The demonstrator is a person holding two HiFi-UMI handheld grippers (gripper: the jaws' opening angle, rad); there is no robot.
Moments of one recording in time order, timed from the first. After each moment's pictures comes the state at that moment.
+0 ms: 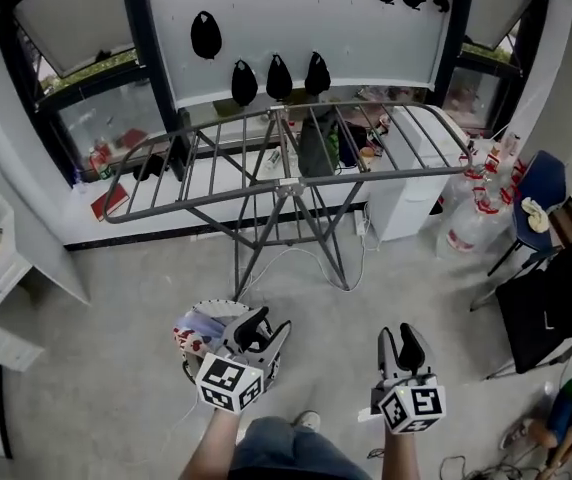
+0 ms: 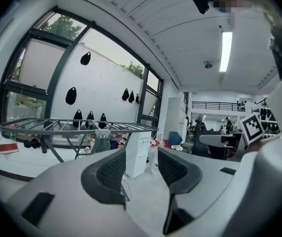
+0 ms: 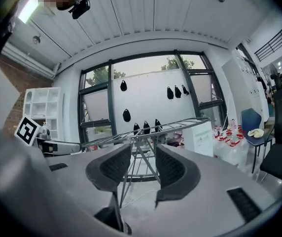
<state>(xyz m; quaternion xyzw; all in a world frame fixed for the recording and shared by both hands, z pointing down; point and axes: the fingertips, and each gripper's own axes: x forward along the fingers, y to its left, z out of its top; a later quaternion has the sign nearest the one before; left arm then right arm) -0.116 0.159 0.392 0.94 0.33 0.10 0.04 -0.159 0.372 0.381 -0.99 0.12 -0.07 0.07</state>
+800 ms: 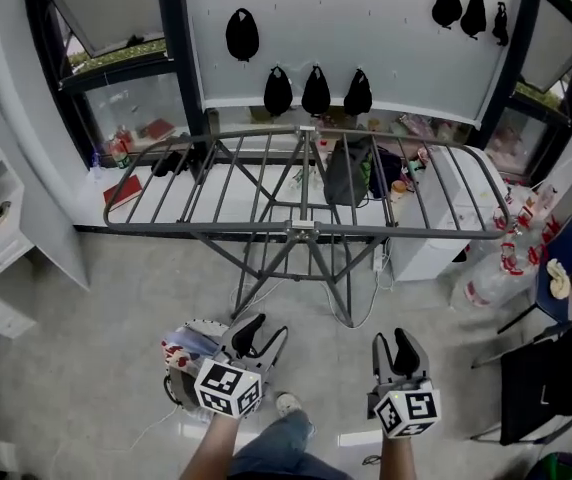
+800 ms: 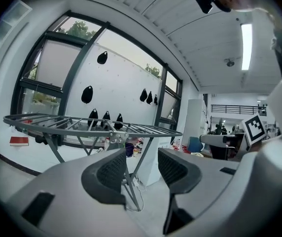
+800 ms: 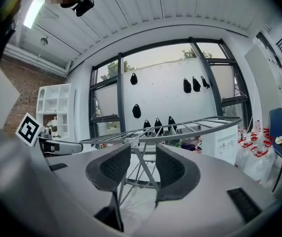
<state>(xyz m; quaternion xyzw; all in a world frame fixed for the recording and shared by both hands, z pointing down) 0.025 0.158 0.412 0.96 0.24 0.10 0.07 0.024 0.372 0.390 -0.97 0.22 -0.09 0.04</state>
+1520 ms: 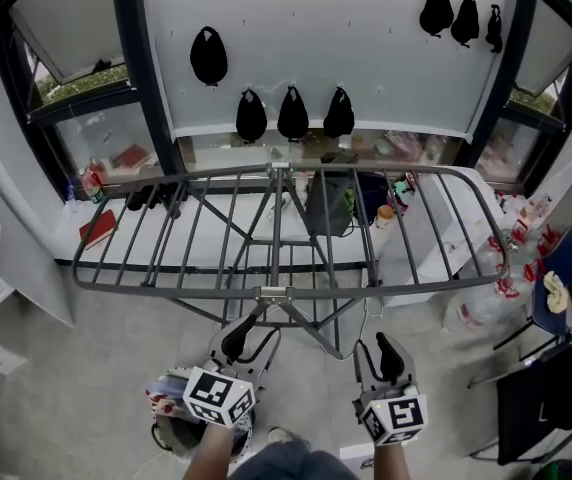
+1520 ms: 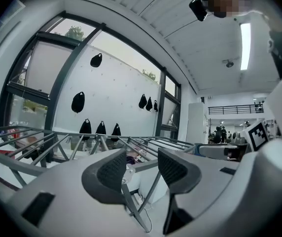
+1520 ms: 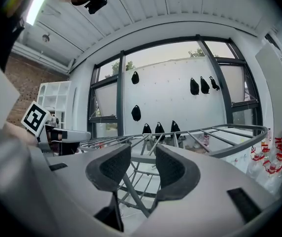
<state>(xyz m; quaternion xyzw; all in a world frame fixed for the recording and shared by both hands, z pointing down) 0.193 0.167 0.359 0.96 0.25 0.06 0.06 0.181 0.354 0.359 -0.97 0.23 -0.06 0.01</state>
